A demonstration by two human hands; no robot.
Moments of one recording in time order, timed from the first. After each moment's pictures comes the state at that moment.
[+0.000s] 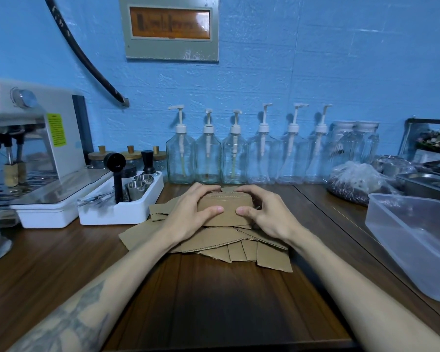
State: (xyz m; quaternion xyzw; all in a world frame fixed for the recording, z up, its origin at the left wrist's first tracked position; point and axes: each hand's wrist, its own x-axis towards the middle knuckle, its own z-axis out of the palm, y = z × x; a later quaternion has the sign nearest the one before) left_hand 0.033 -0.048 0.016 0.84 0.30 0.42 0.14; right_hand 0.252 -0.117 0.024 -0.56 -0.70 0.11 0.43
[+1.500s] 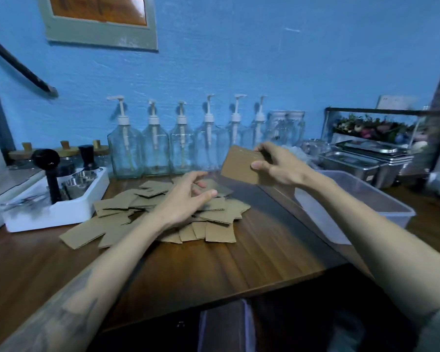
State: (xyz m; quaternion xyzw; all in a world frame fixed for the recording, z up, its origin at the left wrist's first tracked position) left_hand 0.105 -0.100 0.036 0.86 0.27 0.35 0.27; right_hand 0.341 -0.211 0.109 -0.69 -0.65 0.00 0.32
